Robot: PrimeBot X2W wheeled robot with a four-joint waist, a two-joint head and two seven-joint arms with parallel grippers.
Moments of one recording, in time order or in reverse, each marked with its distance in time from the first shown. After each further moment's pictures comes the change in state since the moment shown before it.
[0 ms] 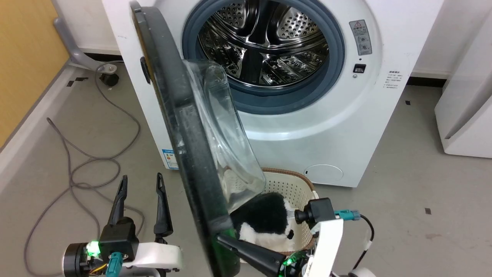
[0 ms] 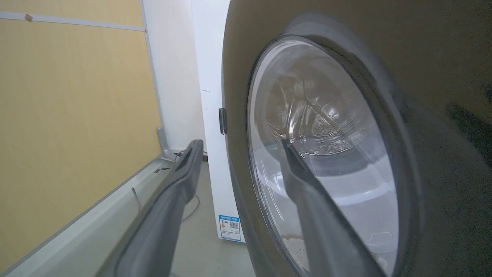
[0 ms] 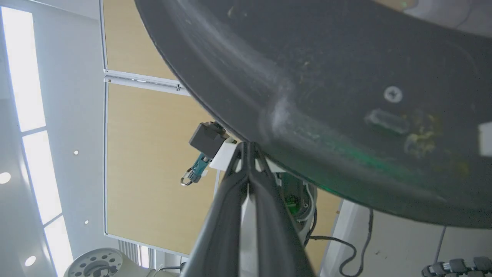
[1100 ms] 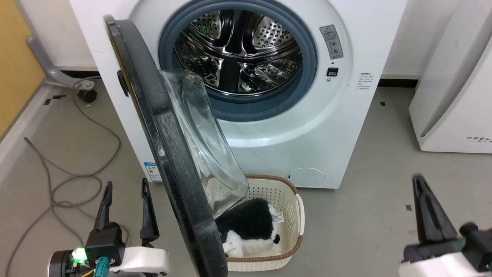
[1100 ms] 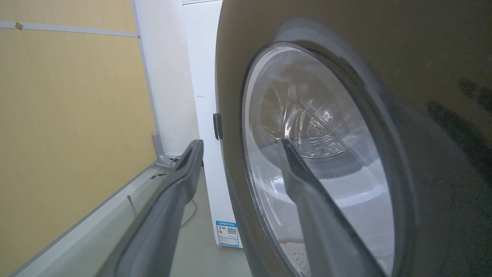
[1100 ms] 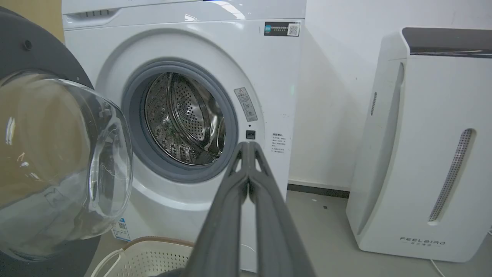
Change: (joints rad) left arm 0.024 0.004 0.063 -0.002 0.016 -0.017 0.000; right arm 0.195 -0.014 -0.632 -0.105 -1.643 0.000 -0.788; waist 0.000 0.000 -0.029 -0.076
